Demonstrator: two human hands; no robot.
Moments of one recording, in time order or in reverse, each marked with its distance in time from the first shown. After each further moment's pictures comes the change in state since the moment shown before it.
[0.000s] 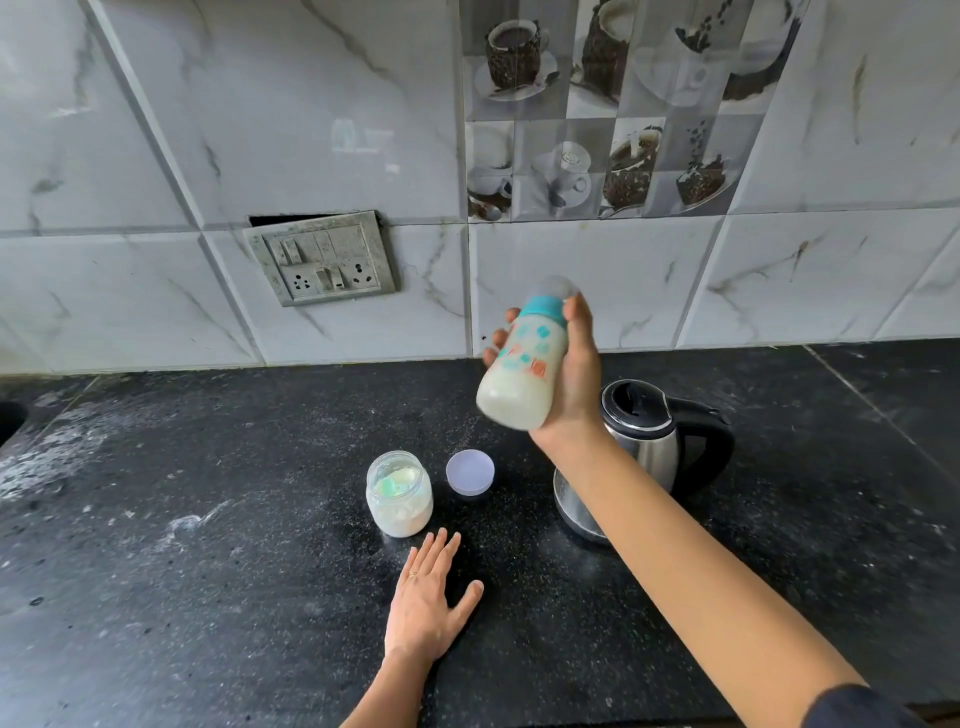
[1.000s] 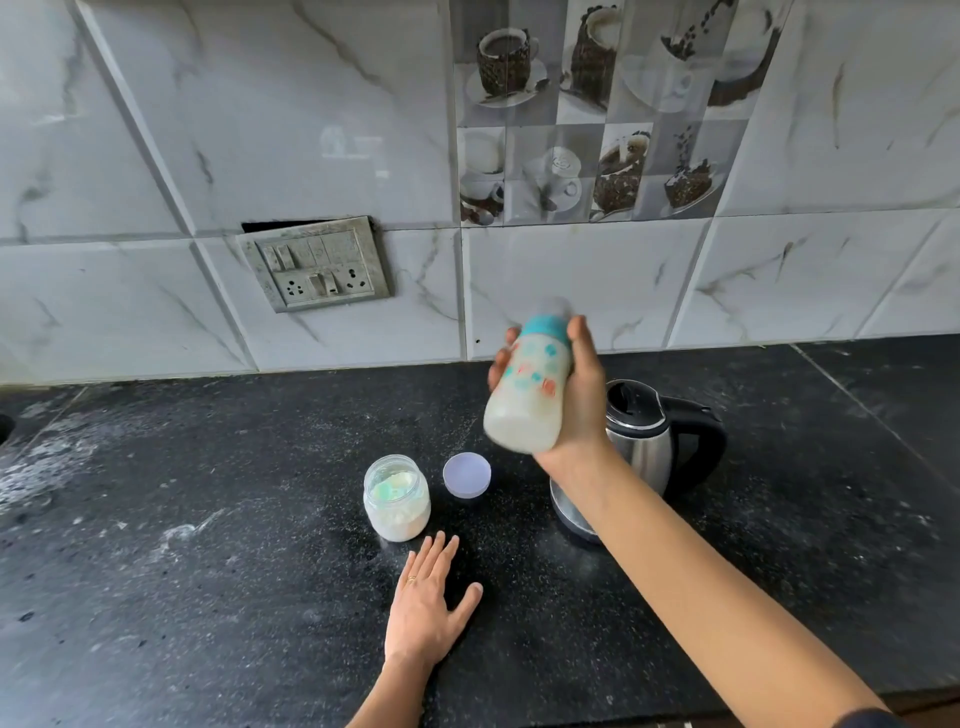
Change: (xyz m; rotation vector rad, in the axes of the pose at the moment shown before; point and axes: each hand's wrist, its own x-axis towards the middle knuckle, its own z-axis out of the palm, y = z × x) left_hand 0.000 -0.002 0.000 0.003 0.001 0.007; right_hand -0.021 -0.003 0.002 0.115 0.038 0.077
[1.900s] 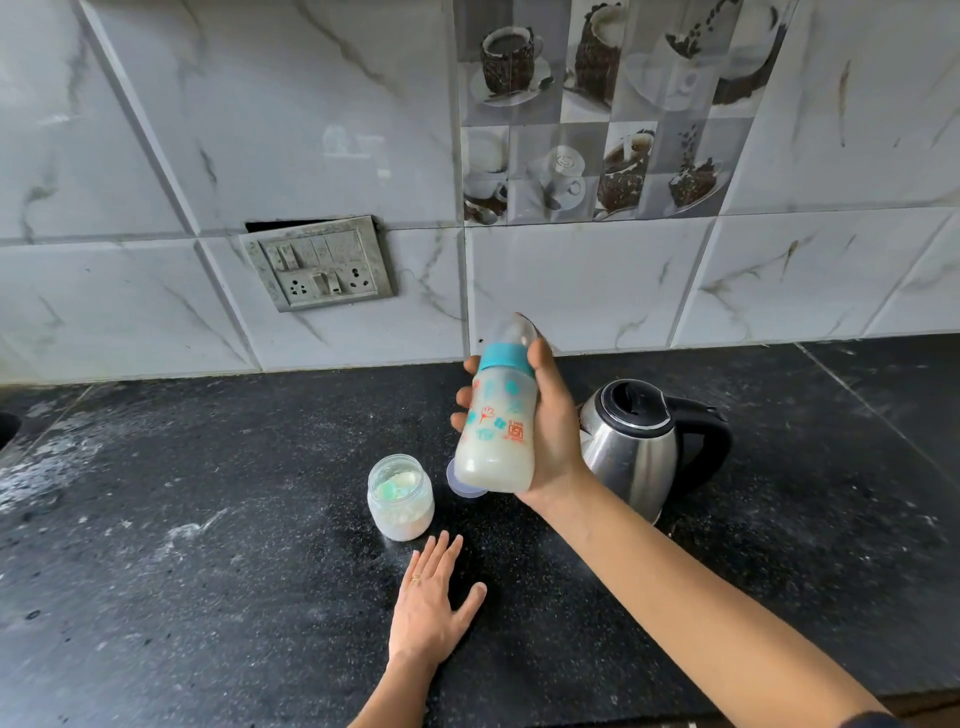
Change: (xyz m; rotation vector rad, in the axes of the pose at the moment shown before) left_hand 0.000 0.001 -0.001 -0.020 -0.012 -0.006; right_hand -0.011 0.028 0.001 -0.138 -0.043 0.096
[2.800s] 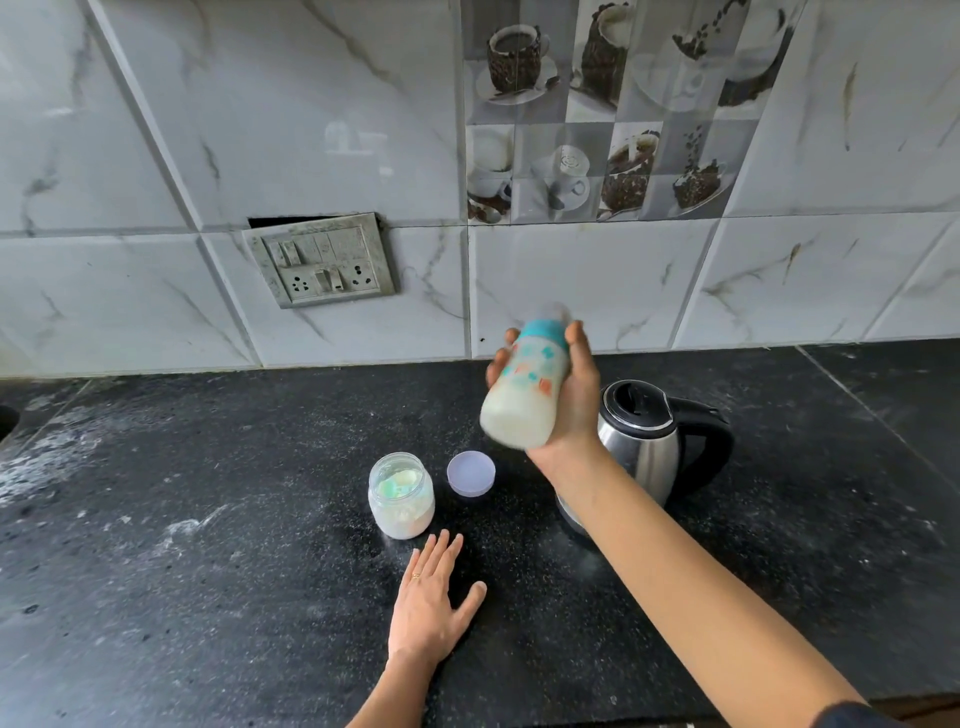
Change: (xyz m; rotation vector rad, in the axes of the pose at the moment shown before) left_hand 0.000 -0.001 0.000 -0.002 0.012 0.009; right_hand 0.017 -0.016 -0.005 0.147 0.065 -0.080
